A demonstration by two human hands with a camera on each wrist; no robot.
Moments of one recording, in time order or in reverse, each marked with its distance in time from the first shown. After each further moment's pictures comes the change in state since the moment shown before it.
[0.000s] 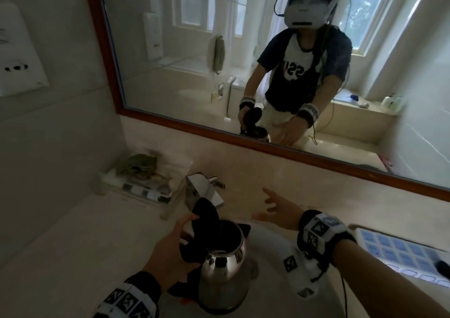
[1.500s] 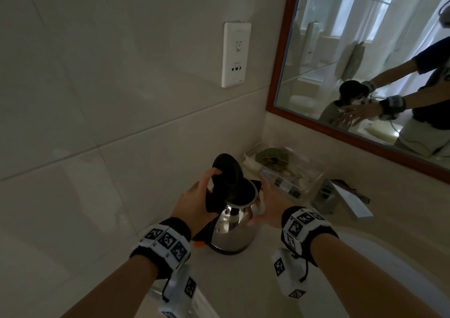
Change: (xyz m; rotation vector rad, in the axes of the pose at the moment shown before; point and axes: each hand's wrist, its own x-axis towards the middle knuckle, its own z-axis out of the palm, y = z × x) left_hand -0.138 -0.088 -0.198 0.245 0.547 -0.066; right_hand 0.019 -0.239 0.220 -0.337 -0.136 -0.450
